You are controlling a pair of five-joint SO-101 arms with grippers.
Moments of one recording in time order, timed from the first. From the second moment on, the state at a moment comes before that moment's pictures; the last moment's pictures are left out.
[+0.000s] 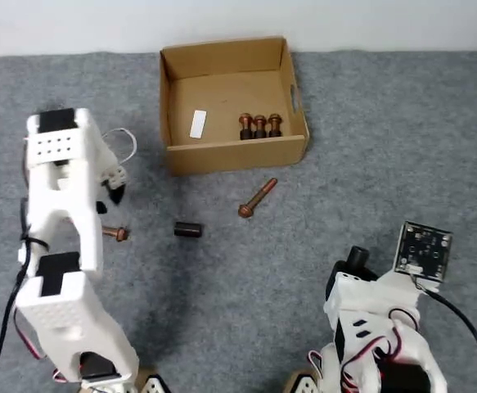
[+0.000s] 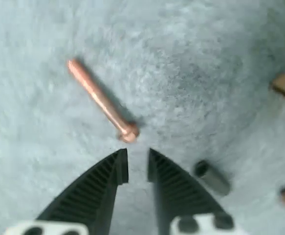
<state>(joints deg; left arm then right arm) -13.4 20.5 -14.1 98.8 35.0 1.1 -95.2 56.4 91.1 -12.6</state>
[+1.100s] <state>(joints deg) -17.5 26.8 -13.2 98.6 -71.7 1.2 -95.2 56.4 91.0 -12.6</state>
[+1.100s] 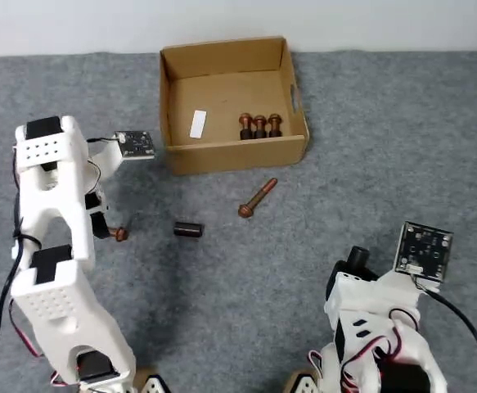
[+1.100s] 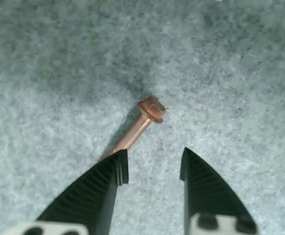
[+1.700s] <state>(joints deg) -16.9 36.1 -13.2 92.4 -72.8 1.2 -95.2 56.4 90.8 -12.6</state>
